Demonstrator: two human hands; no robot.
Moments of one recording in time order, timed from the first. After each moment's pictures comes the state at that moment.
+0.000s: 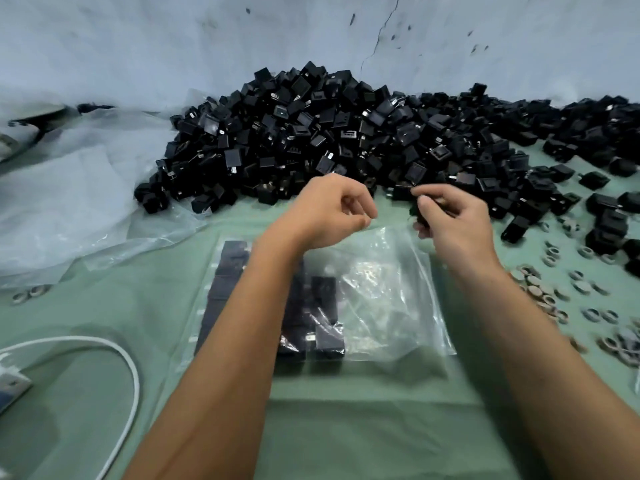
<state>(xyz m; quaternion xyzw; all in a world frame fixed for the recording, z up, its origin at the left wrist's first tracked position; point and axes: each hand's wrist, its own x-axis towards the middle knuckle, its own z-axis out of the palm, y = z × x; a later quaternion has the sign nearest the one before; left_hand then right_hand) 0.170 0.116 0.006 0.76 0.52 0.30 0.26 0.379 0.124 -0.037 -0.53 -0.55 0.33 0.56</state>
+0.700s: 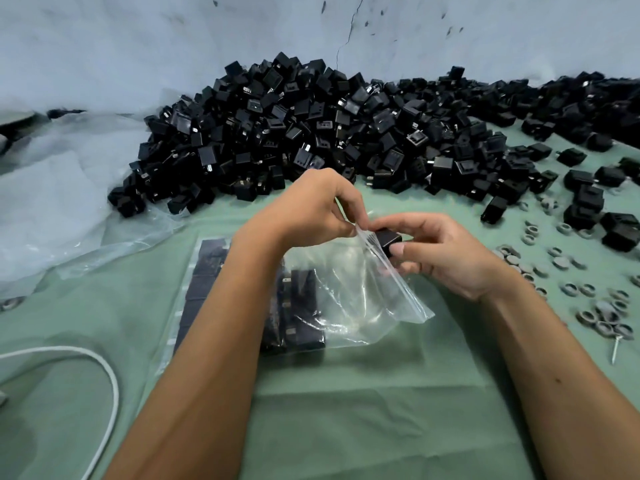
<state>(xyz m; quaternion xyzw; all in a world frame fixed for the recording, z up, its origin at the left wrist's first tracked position) 0.186 0.108 0.017 0.81 0.47 0.22 0.25 0.419 0.097 -0.051 -0.31 -0.58 0.65 0.38</state>
